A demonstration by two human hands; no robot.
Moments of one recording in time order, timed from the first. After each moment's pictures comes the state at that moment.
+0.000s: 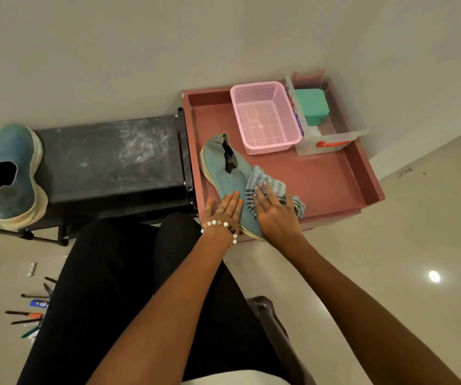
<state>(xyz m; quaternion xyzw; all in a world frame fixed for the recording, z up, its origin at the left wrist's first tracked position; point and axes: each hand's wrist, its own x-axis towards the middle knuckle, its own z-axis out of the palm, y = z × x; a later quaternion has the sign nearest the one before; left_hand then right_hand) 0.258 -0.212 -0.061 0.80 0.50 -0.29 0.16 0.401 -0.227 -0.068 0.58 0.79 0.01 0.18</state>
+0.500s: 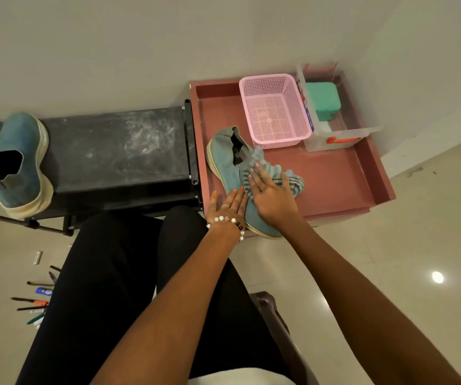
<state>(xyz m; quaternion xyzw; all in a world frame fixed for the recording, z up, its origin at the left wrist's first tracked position) 0.260 -0.209 -0.062 0.79 0.51 -0.32 0.16 0.389 -0.192 -0.066 0.57 0.80 -0.04 0.18</state>
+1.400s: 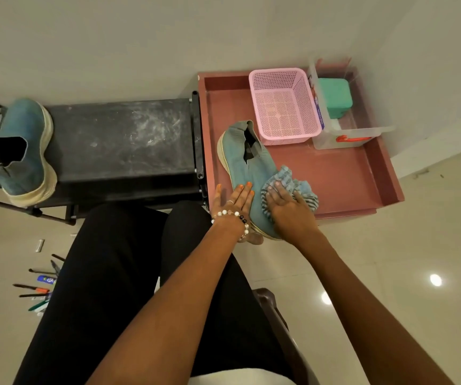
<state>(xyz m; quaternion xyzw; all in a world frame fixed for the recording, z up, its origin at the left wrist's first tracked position) 0.257 -0.209 -0.071 0.79 0.50 -0.30 0.17 0.405 -0.224 -0.062 0.56 0.79 -0.09 0.21</state>
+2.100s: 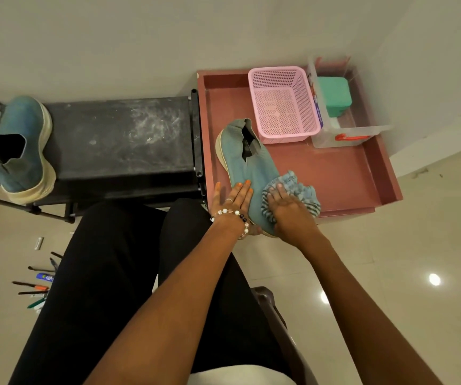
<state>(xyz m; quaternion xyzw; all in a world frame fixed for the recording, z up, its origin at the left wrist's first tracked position) 0.261 -0.209 -0.077 0.78 0.52 -0.29 0.17 0.411 -0.229 -0.062 0.57 0.80 -0.13 0.16</state>
